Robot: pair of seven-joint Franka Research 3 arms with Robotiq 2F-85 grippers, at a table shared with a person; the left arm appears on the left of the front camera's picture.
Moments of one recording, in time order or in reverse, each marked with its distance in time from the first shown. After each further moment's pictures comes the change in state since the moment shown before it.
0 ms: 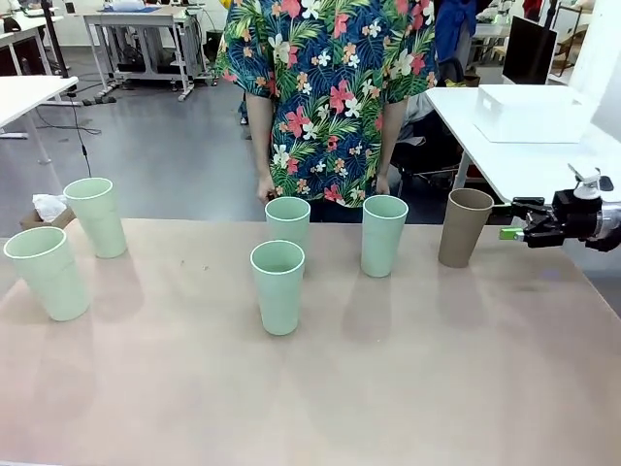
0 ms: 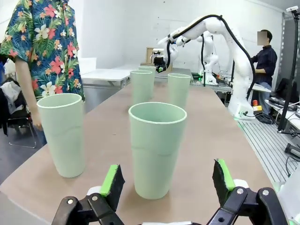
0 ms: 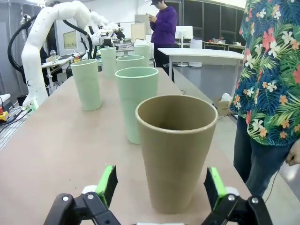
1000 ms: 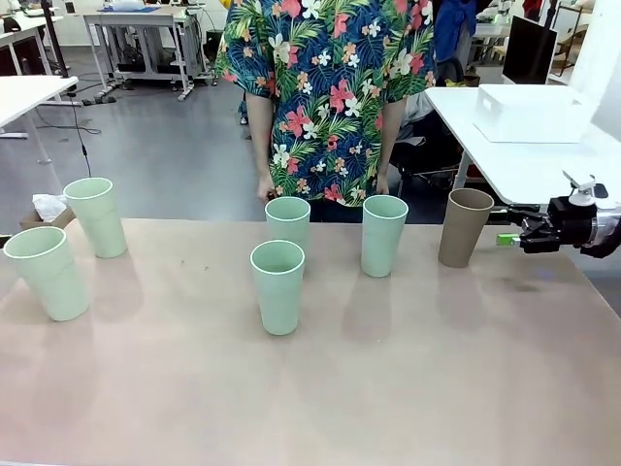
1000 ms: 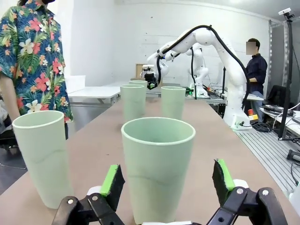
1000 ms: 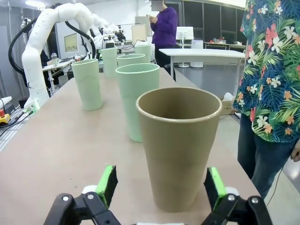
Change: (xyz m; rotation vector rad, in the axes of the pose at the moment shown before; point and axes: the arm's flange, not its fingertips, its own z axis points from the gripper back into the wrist) left arm -0.019 0.022 -0.061 -0.075 -0.089 -0.036; right arm -0.011 0.001 -0.003 0.003 -0.008 -0.021
